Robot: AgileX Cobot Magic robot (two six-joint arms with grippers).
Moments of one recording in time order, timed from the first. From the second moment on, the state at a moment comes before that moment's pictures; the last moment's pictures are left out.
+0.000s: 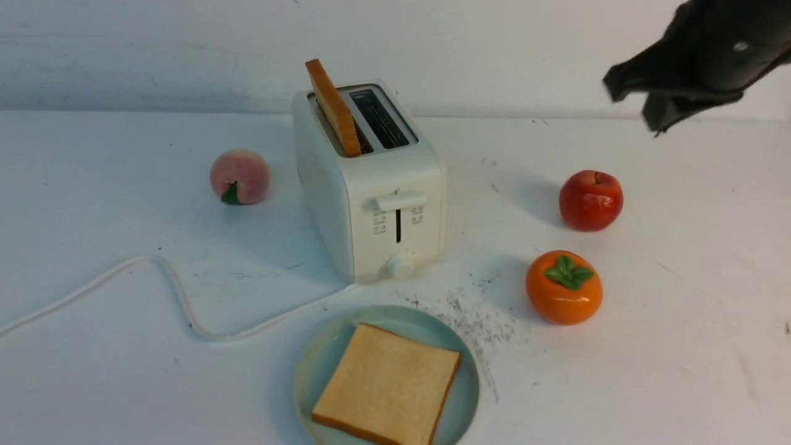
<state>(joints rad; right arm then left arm) 0.31 1.59 -1.80 -0.07 1.24 0.02 -0.08 0.13 -0.42 -0.79 0.43 -0.39</state>
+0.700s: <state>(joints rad) 0.31 0.63 -0.71 -0.04 1.03 0.08 -0.23 1.56 -1.38 -0.51 1.01 -0.15</state>
